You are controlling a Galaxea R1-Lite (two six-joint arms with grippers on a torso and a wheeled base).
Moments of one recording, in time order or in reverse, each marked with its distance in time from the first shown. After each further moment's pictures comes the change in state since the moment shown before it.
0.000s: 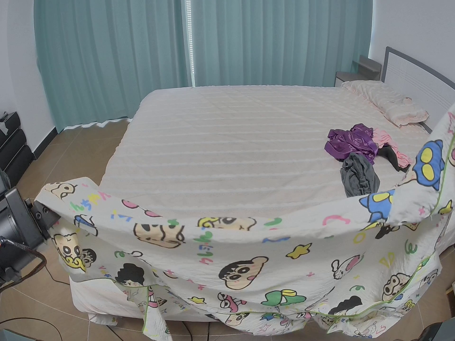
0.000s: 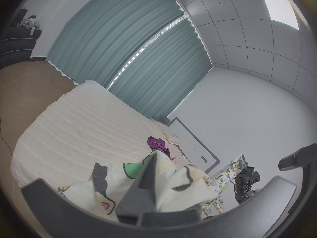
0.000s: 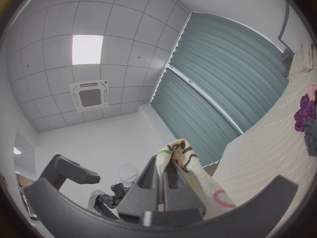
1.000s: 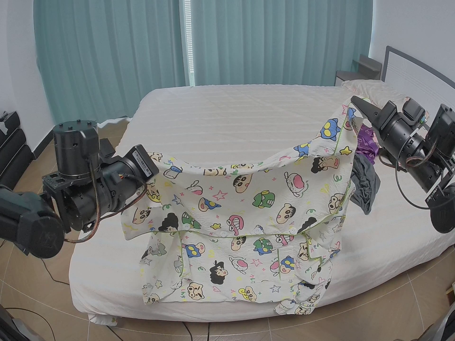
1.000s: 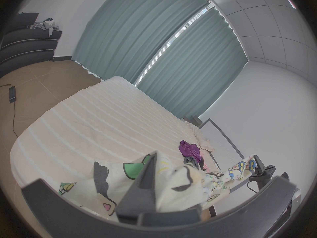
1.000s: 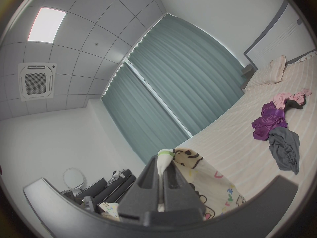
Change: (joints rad) left arm 0.257 0.721 -0.271 -0.244 -0.023 -0.038; right arm -0.249 0.697 -0.350 -0.084 -0.156 -0.068
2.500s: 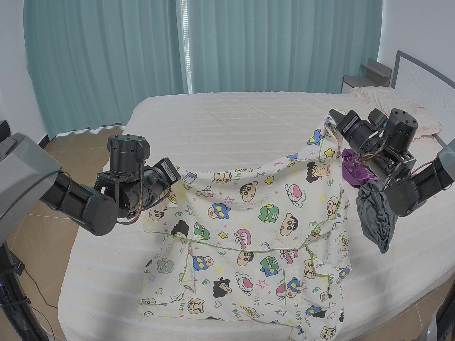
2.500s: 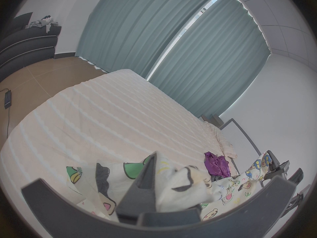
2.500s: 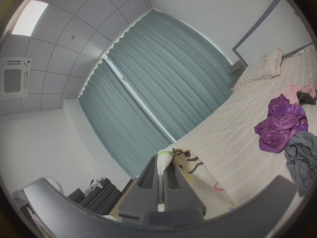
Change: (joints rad) left arm 0.073 0.356 -0.227 0.008 0.001 0.002; right arm -0.014 0.332 -0.247 0.009 -0.117 -0.002
